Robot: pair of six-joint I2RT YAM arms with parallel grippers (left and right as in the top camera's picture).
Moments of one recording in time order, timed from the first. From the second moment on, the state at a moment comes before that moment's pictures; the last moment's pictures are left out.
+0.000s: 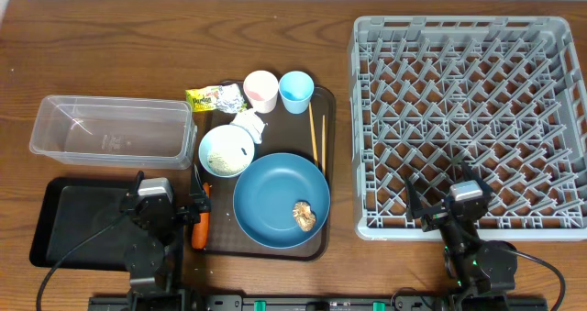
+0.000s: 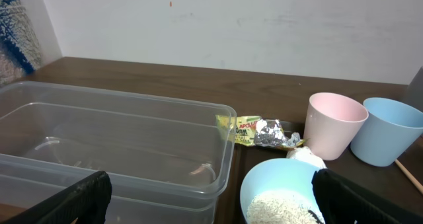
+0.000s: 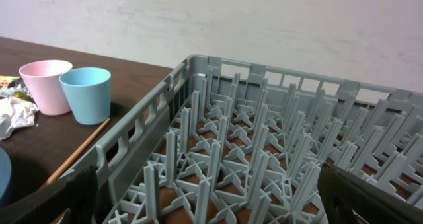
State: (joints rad) left arm 0.06 0.01 0.03 -0.13 -0.03 -0.07; right arm 0.09 0.01 0.01 -0.06 -0.14 -0.08
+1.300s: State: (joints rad) left arm 0.06 0.44 0.59 -0.46 0.24 -0.13; right arm 0.09 0.40 0.57 -0.25 -0.18 0.16
